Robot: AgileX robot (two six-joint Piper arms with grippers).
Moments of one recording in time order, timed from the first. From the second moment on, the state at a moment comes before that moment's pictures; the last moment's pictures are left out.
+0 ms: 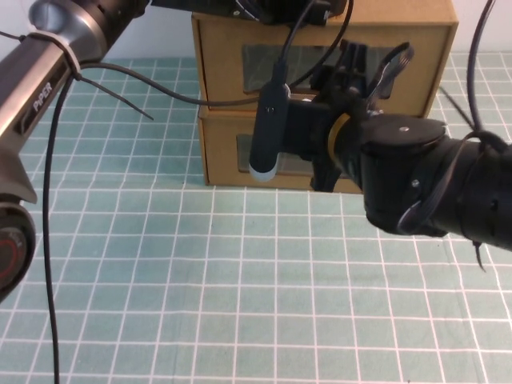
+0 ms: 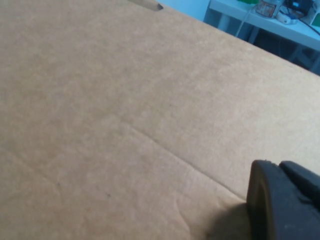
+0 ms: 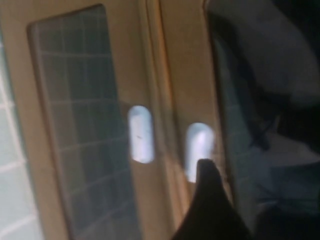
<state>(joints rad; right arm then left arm) 0.79 1.70 -1.28 -1.41 0.53 0.37 -0.43 2.14 -2.23 -0.91 0.91 0.86</state>
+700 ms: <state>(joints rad) 0.79 1.87 -1.28 -1.64 0.68 0.52 -0.38 2.16 -2.23 -1.03 0.97 0.84</state>
